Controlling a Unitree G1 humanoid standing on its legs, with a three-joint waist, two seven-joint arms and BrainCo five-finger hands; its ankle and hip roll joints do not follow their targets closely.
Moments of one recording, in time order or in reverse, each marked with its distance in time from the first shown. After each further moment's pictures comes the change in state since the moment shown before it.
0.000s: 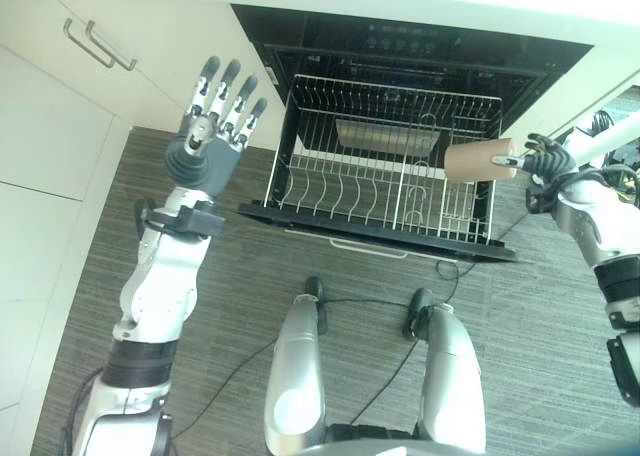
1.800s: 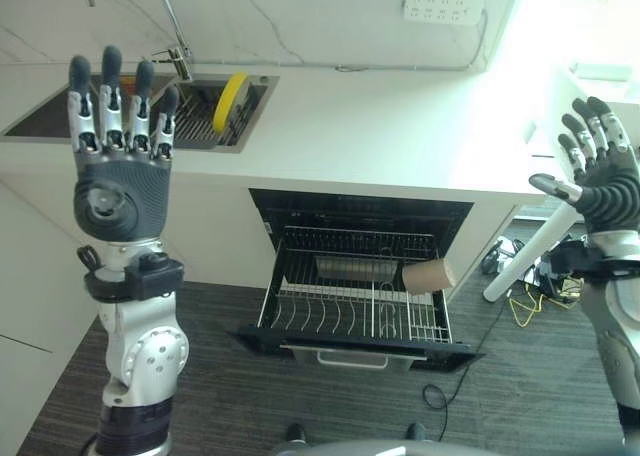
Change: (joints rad) left arm 0.252 -0.119 0.122 -0.224 0.133 -0.355 -0.105; right arm 0.695 0.166 -0.370 -0.854 0.004 -0.445 -0.046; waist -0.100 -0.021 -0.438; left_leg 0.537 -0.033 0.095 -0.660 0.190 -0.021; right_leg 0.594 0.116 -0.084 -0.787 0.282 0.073
